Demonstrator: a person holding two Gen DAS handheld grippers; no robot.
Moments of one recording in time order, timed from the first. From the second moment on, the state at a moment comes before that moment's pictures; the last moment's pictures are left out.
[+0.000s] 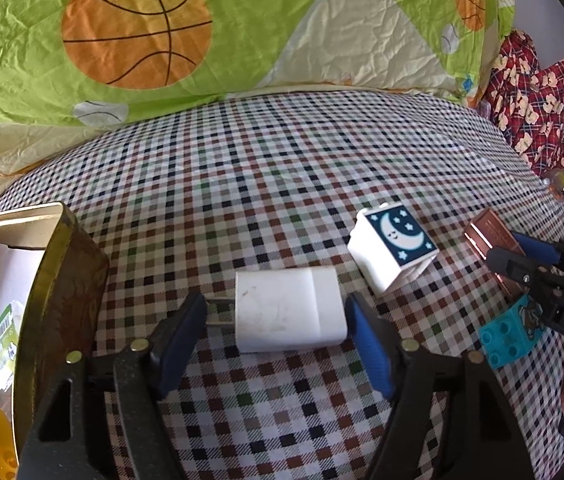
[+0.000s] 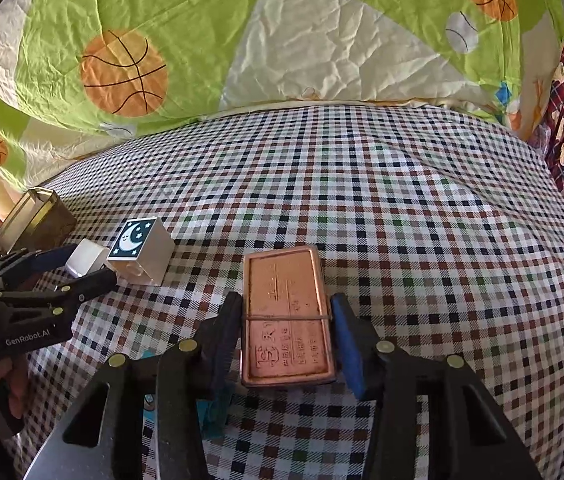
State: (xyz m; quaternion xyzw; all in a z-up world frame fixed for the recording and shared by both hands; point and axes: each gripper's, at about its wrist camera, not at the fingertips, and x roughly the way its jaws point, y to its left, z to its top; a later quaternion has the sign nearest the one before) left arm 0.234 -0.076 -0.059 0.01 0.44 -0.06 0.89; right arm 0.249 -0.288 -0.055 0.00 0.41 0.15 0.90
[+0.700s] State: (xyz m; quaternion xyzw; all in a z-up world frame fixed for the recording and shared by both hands) left arm 0.208 -0.066 -0.040 0.00 0.37 -0.05 0.93; right arm 0.228 -0.295 -0.036 -0.01 0.34 0.12 0.93
